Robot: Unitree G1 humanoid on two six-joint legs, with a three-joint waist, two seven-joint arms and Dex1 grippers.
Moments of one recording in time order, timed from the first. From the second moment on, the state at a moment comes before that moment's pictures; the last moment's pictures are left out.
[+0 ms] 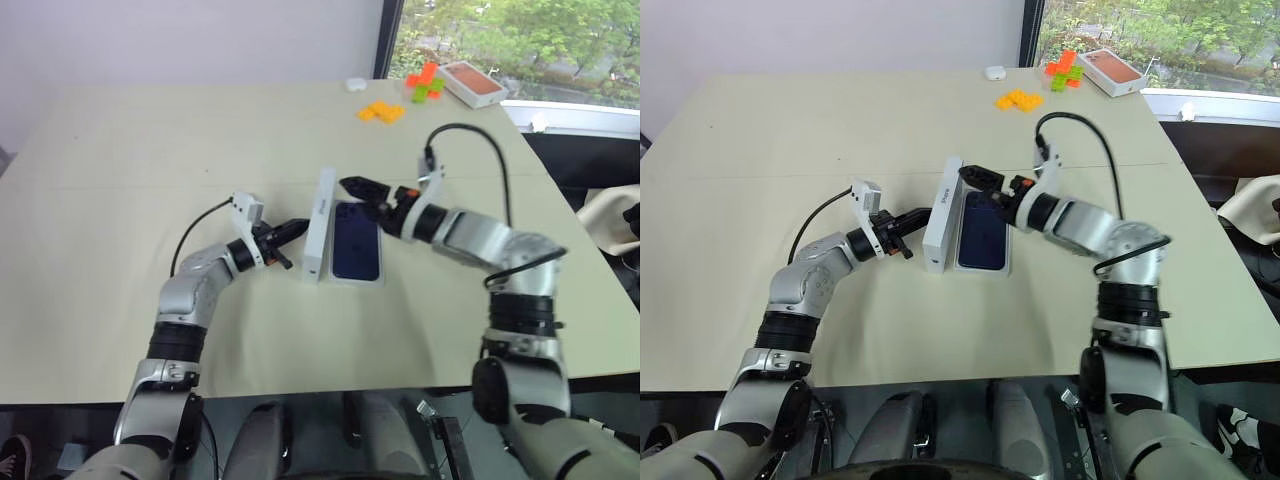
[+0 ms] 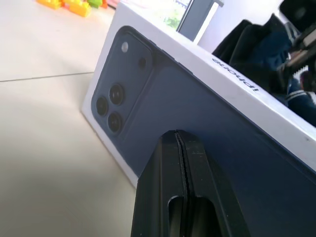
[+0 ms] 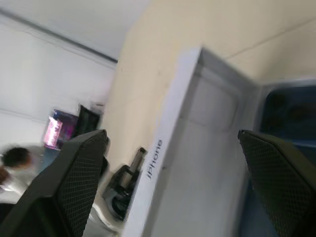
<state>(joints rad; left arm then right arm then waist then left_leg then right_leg) -0.55 0.22 0.04 0.28 -0.46 0.42 -0.82 -0.72 -0.42 -0.28 0.13 1.45 1.16 -0.15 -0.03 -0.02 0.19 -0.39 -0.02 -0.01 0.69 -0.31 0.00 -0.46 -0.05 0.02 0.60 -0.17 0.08</state>
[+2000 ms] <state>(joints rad) -0.59 0.15 -0.13 0.38 -0.18 0.31 -0.69 -0.51 -0.63 0.16 -0.05 0.16 0.55 0.64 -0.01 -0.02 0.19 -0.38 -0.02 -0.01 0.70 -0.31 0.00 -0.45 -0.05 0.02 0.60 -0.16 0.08</state>
